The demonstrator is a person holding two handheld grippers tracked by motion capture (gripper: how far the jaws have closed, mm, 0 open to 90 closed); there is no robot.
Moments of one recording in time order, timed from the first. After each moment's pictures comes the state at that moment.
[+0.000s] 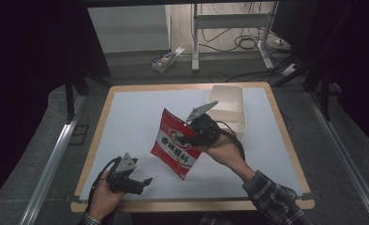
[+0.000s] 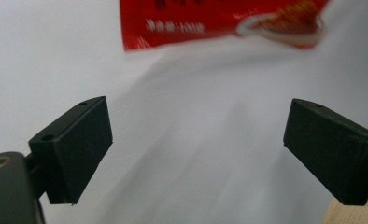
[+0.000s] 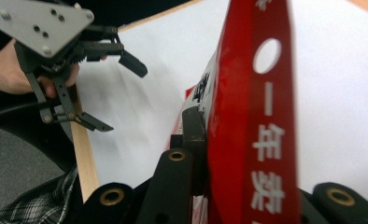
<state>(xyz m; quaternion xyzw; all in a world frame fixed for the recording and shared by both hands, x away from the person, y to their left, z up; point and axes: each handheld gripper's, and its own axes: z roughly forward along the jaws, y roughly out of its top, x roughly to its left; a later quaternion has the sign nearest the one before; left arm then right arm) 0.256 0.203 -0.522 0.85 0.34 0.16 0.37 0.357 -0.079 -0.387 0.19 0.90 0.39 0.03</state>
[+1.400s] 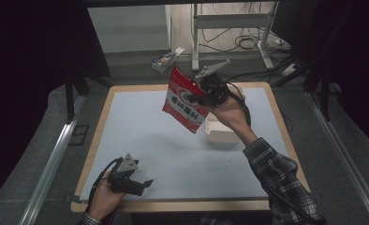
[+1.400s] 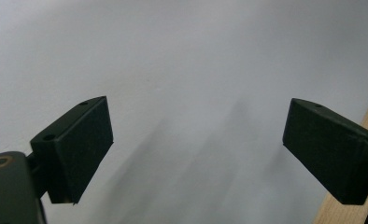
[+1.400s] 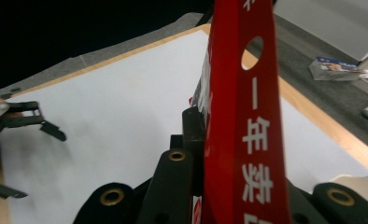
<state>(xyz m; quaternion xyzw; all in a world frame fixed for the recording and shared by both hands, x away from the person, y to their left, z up) 0.258 0.202 -0.526 0.86 0.34 0.14 0.36 0.431 -0.093 -0.320 0.21 0.87 0.42 0.13</state>
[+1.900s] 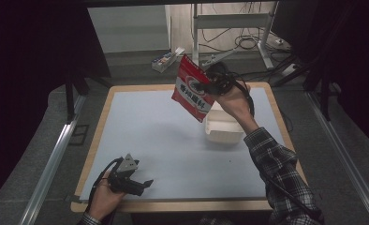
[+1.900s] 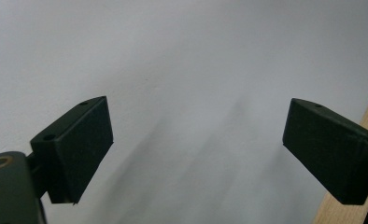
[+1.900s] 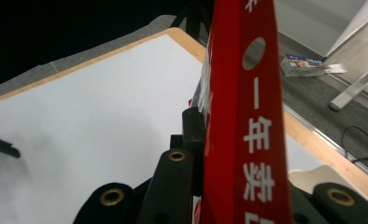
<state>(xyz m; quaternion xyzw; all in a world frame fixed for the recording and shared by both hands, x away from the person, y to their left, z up) 0.258 0.202 -0.527 0.86 0.33 0.14 0.36 0.463 -0.107 -0.312 0.25 0.86 0.41 0.16</state>
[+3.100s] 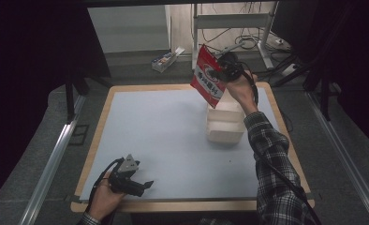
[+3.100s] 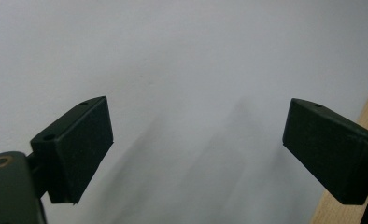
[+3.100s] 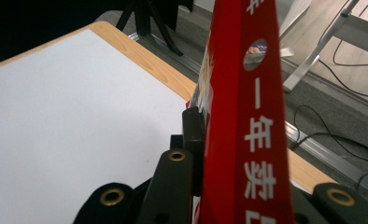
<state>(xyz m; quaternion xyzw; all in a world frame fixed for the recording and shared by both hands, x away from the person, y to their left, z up) 0.258 0.200 -0.529 0.86 0.33 0.13 0.36 0.541 -0.143 -0.336 0.31 0.84 0.39 0.21</state>
